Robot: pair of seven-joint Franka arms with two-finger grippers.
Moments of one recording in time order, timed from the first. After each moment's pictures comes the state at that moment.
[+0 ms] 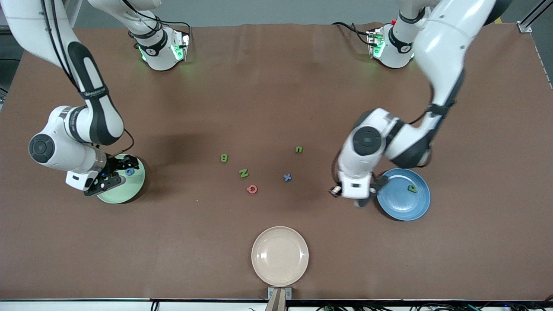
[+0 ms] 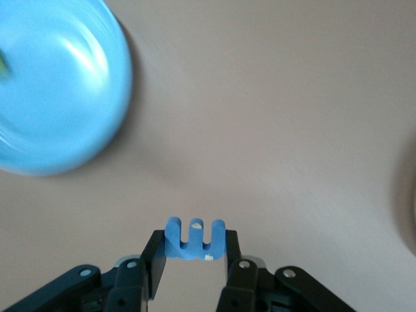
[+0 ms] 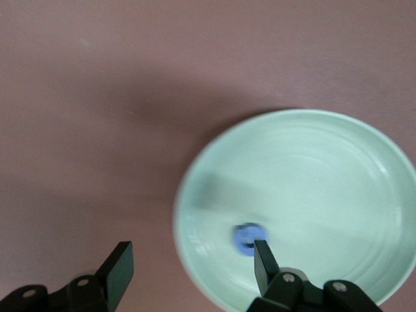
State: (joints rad) left arm -0.06 0.62 -0.44 -1.60 0.40 2.17 -1.33; right arm 0.07 0.36 -0.07 -1.99 0.09 2.21 -0.36
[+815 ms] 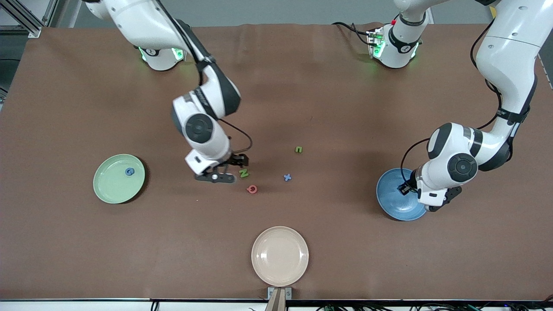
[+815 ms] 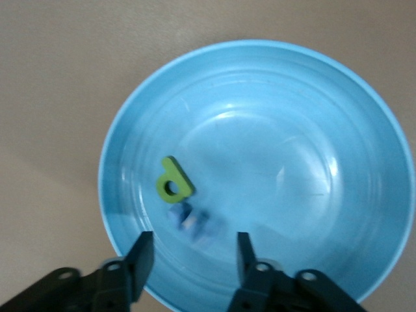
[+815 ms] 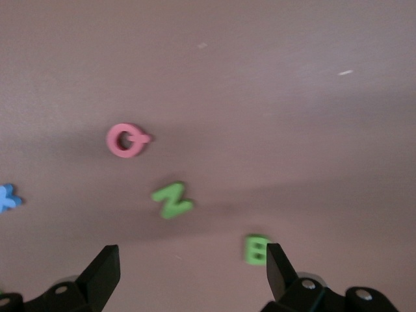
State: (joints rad) left arm 0.33 0.63 -0.50 -1.80 0.40 2.20 -0.96; right arm 0.62 0.61 -0.06 -1.63 0.09 2.18 0.63
